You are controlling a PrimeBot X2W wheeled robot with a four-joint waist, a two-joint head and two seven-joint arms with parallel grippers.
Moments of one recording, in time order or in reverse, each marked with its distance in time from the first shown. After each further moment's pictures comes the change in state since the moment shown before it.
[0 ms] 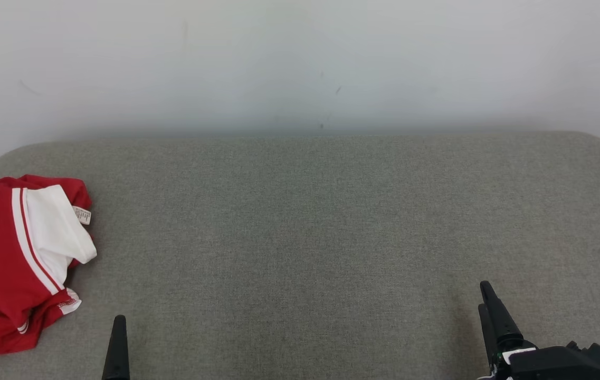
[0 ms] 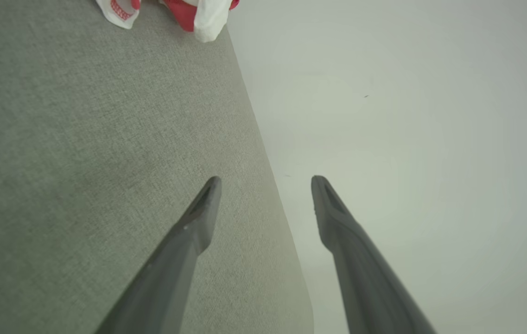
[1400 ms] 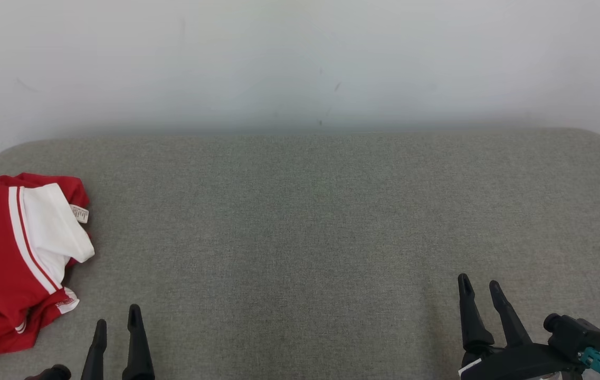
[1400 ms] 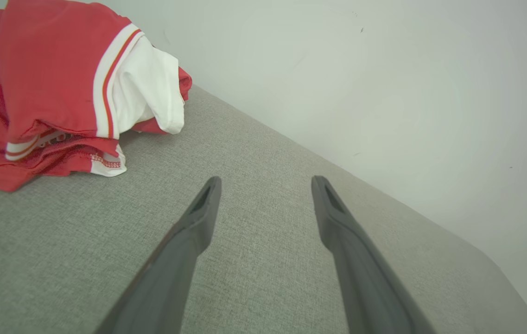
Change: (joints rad) left arm -0.006 0.003 -0.019 -0.030 0.789 0.088 -0.098; right arm 0.012 -0.001 0.047 -0.057 -0.923 0.000 -0.169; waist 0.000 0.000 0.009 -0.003
